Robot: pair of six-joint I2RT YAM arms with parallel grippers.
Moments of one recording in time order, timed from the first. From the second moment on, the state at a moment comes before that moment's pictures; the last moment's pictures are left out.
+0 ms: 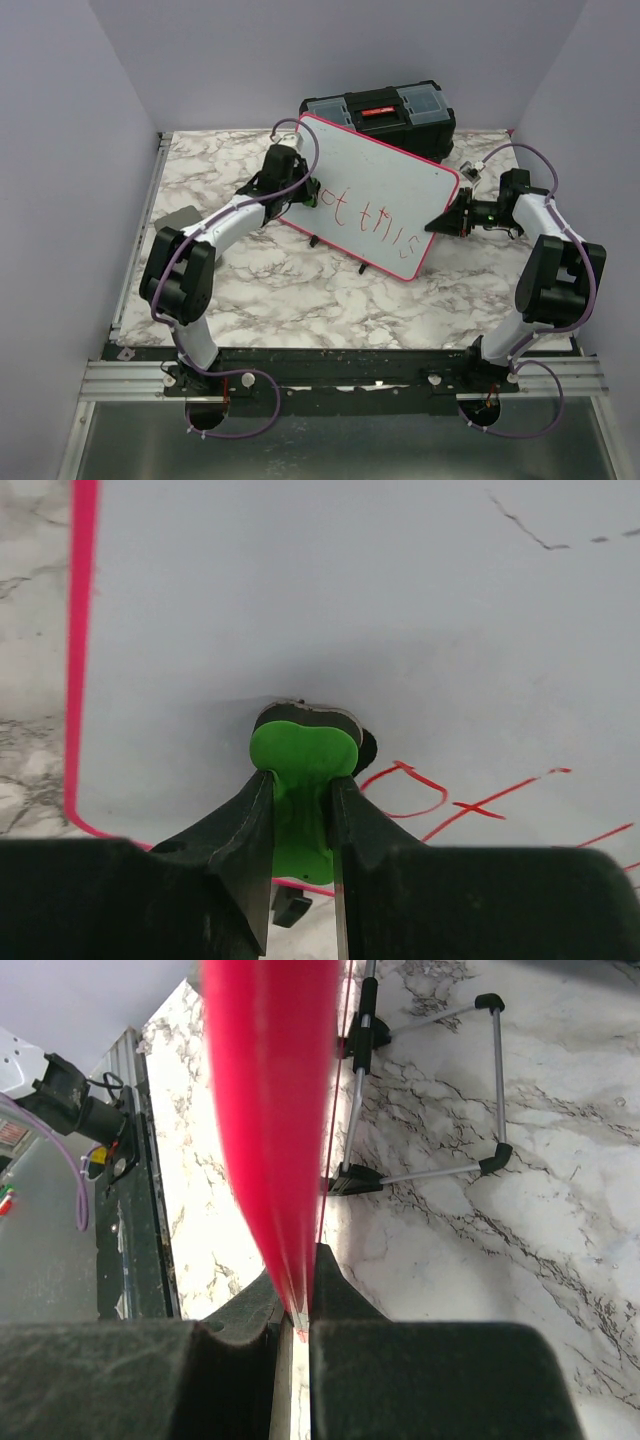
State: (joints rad) left arm -0.45 1.76 1.26 -0.05 0.04 -0.47; right arm -0.22 1.68 1.18 -0.89 -1.34 -0.81
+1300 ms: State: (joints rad) left arm -0.36 1.76 1.18 -0.05 0.05 -0.48; right arm -0.22 1.68 1.19 -0.92 -1.34 -0.84
